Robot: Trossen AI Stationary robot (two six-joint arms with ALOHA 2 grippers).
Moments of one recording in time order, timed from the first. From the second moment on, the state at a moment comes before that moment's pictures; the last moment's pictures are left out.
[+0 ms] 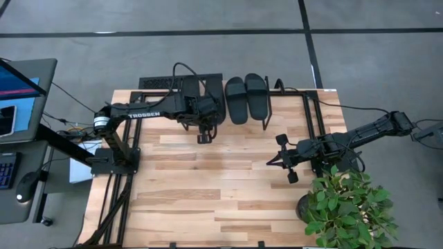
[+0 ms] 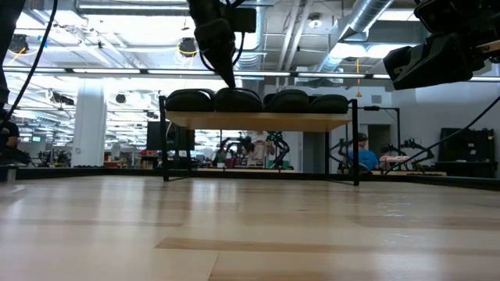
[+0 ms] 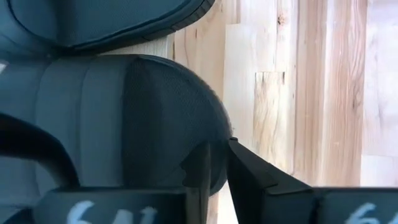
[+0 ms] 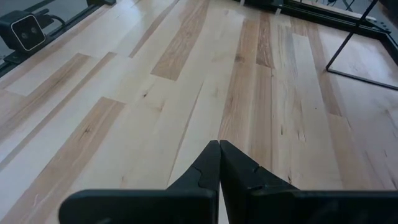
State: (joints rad) left arm 0.18 1.74 1.63 -0.99 -0.19 0.22; right arm 0.27 0.76 0.35 -0.11 0.08 -0.17
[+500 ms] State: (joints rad) left arm 0.19 1.74 1.63 -1.01 -0.20 0.17; right arm 0.27 0.76 0.35 -0.11 0.08 -0.17
